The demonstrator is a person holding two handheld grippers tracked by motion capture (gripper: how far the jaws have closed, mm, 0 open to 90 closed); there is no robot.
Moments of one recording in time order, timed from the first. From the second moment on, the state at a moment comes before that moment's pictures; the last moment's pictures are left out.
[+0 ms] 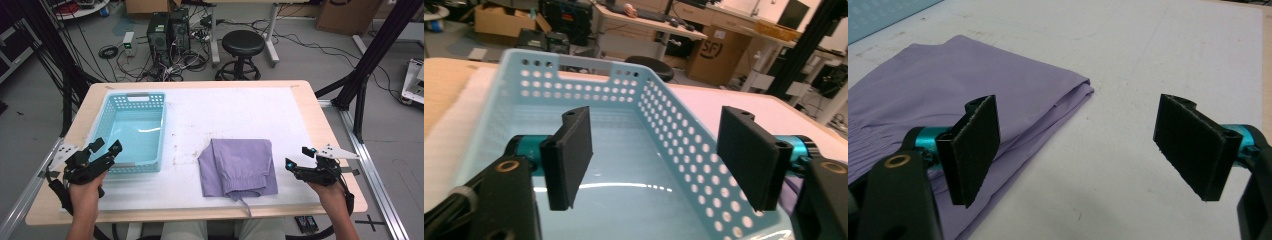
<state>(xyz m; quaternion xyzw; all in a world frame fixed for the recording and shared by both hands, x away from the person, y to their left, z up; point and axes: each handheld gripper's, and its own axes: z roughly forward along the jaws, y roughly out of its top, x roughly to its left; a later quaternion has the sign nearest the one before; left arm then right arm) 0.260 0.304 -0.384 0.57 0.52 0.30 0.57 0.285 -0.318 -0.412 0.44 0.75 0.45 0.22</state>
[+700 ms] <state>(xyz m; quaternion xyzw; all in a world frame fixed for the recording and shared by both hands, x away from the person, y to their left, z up) 0.261 0.258 -0.377 0.61 0.47 0.29 0.57 0.286 -0.321 -0.410 0.44 0.74 0.46 0.22</state>
